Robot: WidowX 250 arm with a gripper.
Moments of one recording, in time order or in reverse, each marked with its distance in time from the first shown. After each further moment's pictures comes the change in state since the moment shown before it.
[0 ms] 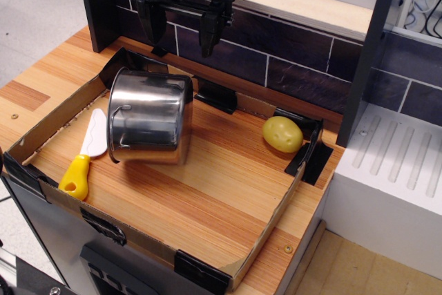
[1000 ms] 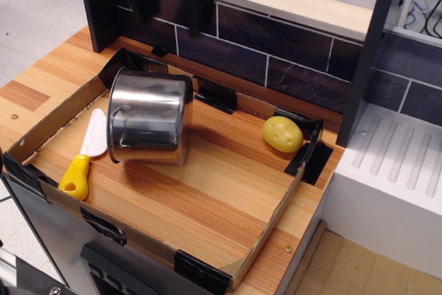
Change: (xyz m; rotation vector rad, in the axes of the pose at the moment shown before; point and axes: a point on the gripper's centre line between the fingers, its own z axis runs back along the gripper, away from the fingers) arm -0.030 0.006 0.052 -0.151 -0.027 -0.155
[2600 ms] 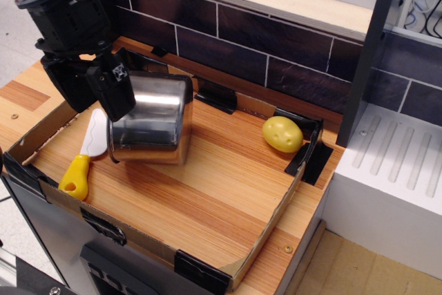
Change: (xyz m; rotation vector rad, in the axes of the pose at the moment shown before) arm -0.075 0.033 -0.051 -0.250 0.115 -0.064
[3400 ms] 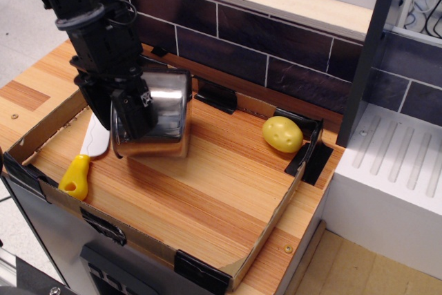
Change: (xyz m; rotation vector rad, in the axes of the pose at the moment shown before) arm 0.006 -0.011 -0.027 0.007 0.069 -0.089
